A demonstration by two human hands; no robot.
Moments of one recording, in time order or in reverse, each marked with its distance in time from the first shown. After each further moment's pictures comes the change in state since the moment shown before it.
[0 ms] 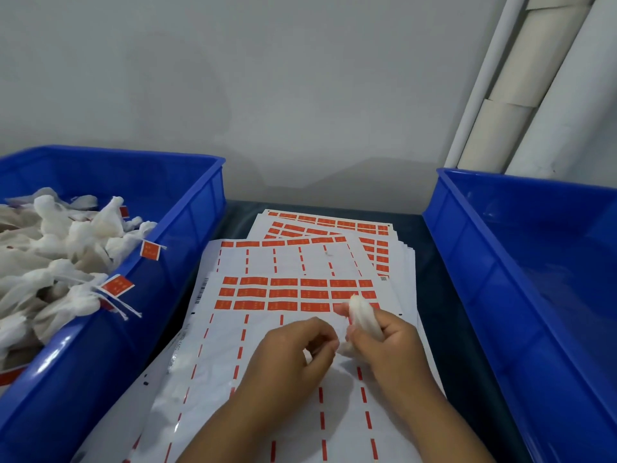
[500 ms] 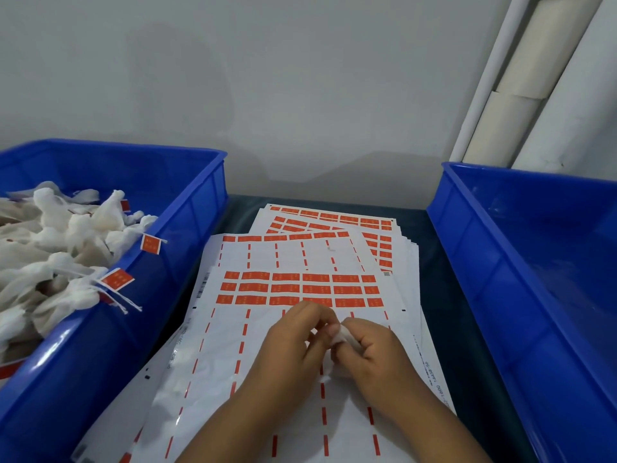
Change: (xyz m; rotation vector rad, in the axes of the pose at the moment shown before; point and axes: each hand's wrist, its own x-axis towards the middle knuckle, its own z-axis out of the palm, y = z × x) left_hand 0.000 0.001 0.003 -0.142 0.160 0.083; right_hand -0.001 0.007 0.004 -0.359 -0.214 -0.181
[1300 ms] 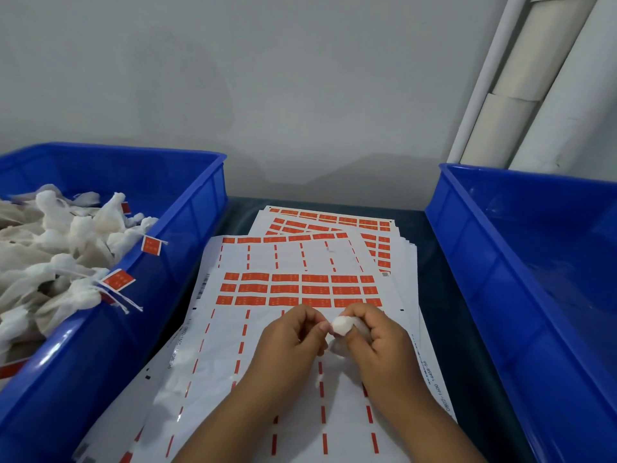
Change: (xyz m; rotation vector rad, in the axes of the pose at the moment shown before) left_hand 0.004 0.000 0.002 -0.162 -0.030 -0.324; right_hand -0.003 -0.002 0.001 0.100 0.221 -0.041
